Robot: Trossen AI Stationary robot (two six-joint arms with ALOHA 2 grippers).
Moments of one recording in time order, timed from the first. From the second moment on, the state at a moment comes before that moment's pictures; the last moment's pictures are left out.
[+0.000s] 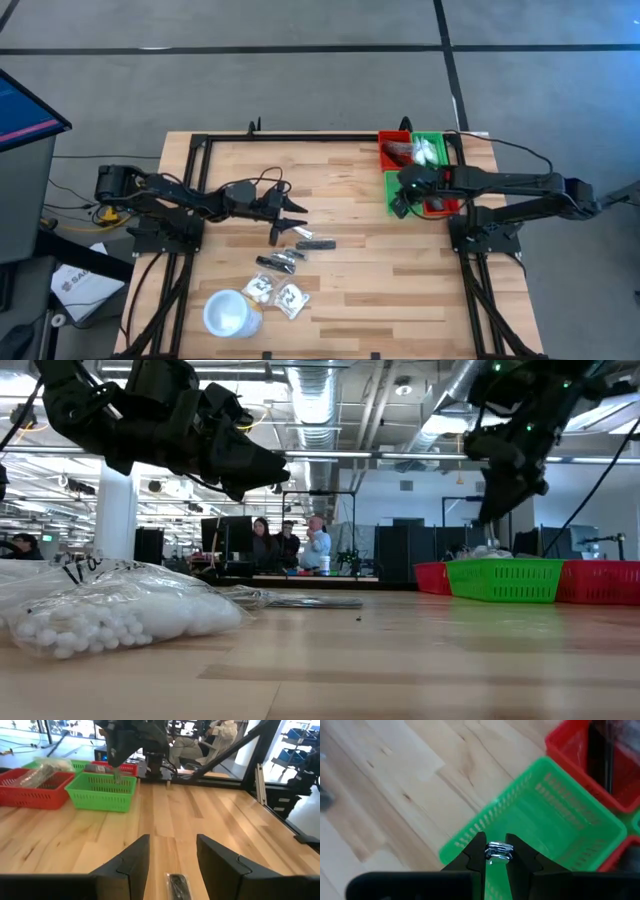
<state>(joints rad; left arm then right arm) 0.10 1.42 0.39 0.85 0.16 -0.07 -0.23 1.04 0.70 -0.72 0.24 0.47</state>
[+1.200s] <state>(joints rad) 0.07 1.42 0.39 0.79 0.16 -0.07 -0.28 1.19 0.69 -0.67 0.28 0.39</state>
